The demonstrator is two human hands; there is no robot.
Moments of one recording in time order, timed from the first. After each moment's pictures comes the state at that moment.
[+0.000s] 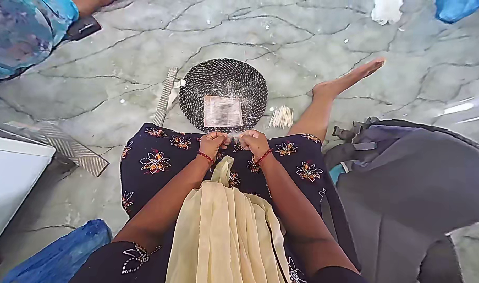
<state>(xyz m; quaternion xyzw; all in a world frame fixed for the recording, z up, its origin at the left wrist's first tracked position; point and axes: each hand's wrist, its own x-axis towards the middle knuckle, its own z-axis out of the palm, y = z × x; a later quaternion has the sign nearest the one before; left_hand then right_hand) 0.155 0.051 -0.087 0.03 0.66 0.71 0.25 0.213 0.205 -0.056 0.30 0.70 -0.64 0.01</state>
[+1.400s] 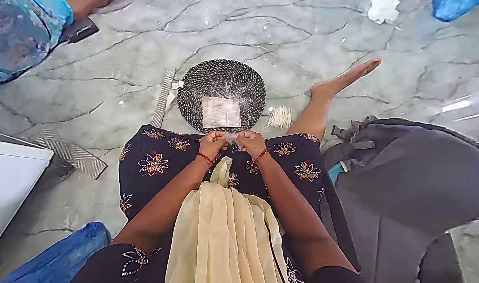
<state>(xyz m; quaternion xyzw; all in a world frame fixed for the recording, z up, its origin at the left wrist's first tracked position) 0.153 0.057 -0.087 0.02 0.67 0.69 0.27 0.211 0.208 -0.064 0.26 0.73 -0.63 0.02</state>
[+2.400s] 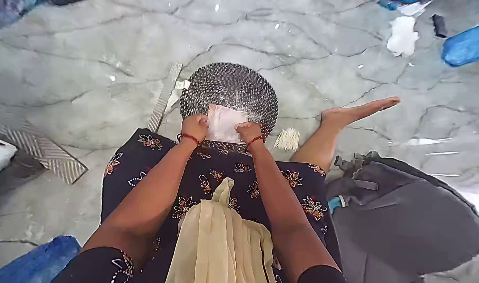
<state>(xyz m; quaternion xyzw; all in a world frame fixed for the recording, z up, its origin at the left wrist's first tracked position) 0.024 0.039 -0.064 0.08 0.88 0.42 0.21 0.076 0.232 -0.089 0.32 0.80 -0.49 0.10</state>
